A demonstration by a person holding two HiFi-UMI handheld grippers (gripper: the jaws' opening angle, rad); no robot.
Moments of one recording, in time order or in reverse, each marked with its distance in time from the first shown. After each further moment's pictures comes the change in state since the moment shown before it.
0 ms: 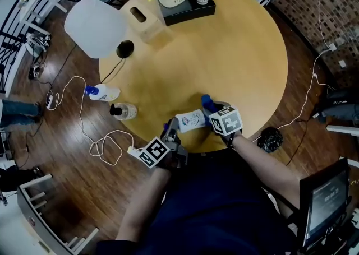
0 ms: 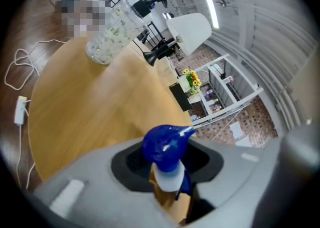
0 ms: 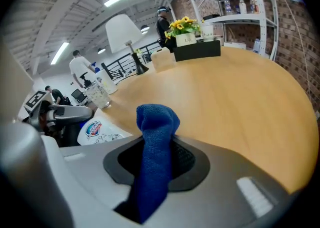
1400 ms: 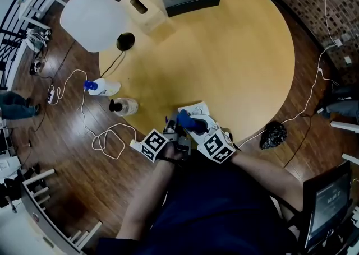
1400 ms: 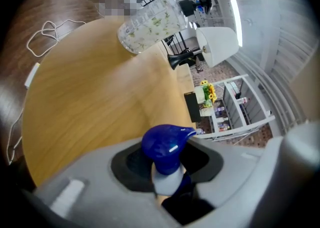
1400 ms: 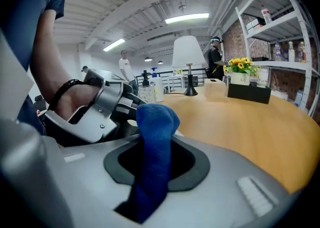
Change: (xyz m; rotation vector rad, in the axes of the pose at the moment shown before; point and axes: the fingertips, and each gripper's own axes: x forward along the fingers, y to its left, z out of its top) left arm 0.012 0.025 0.007 -0.266 -0.080 0.054; right arm -0.014 0.133 0.005 -0.489 -0.261 0.188
